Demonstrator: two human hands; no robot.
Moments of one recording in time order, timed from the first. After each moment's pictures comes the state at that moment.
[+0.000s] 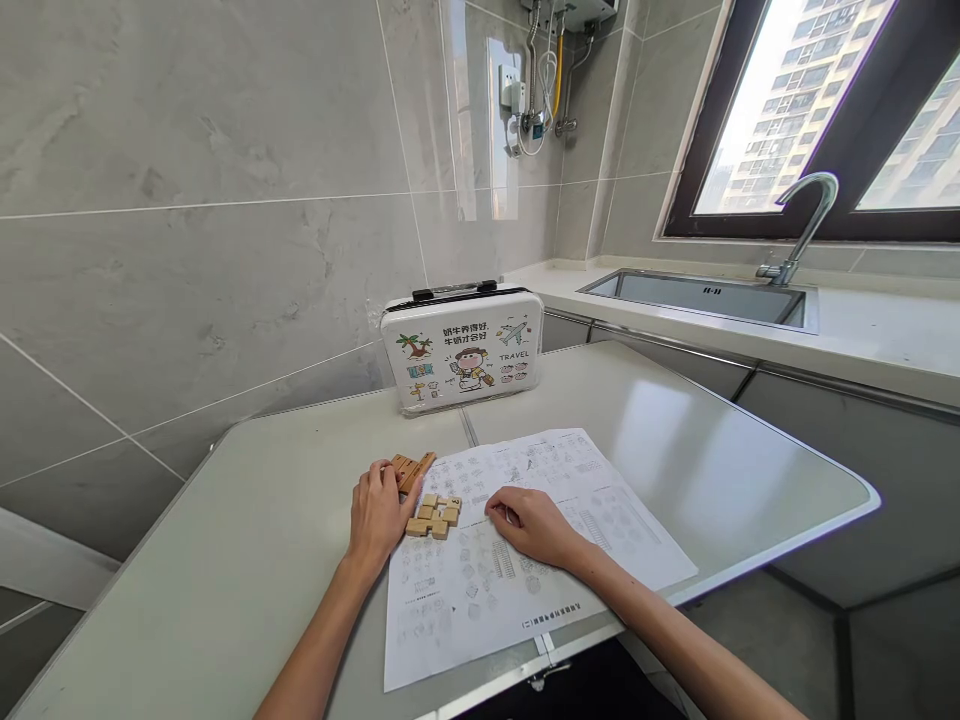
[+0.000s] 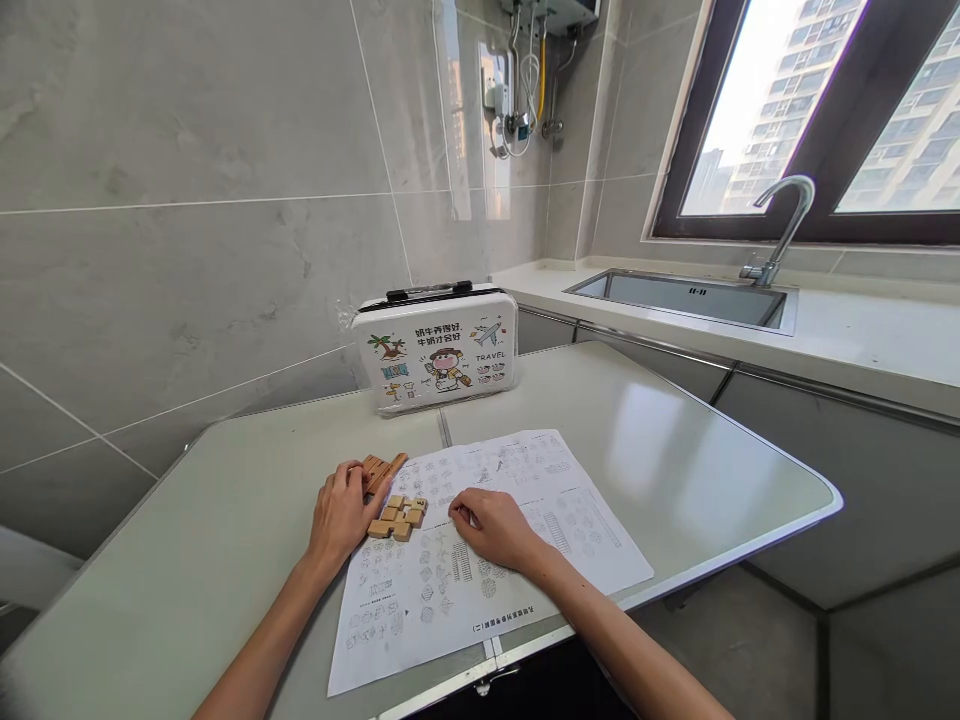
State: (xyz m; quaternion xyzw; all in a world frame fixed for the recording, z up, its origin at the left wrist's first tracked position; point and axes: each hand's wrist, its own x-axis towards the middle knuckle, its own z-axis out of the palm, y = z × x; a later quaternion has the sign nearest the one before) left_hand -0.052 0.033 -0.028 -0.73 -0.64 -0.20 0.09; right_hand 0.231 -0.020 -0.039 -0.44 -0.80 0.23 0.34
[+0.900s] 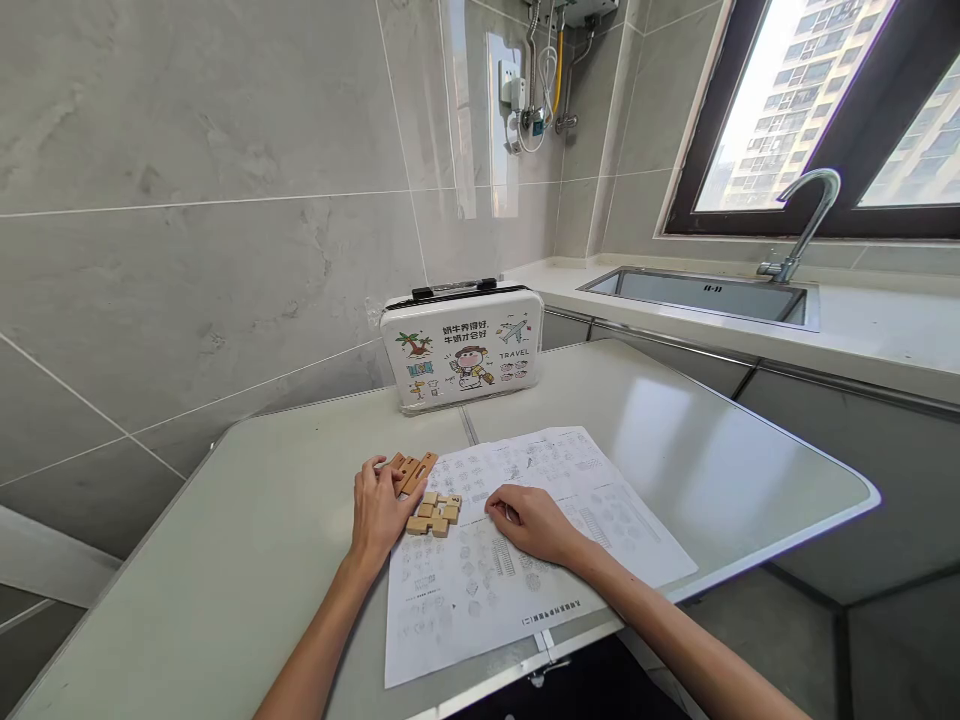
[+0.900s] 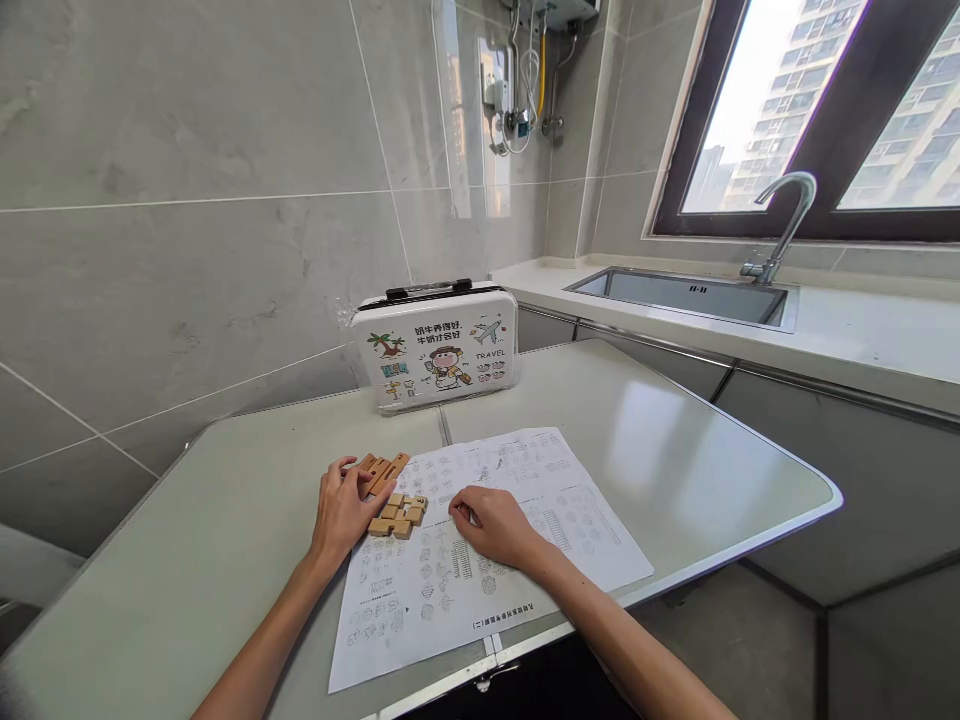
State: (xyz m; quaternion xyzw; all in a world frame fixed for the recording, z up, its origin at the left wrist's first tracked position) left_hand -0.053 0.035 -0.031 -0.70 -0.65 -0.29 0.02; right_hand 0.232 -0.019 -0.039 -0.45 -0.80 0.23 0.33
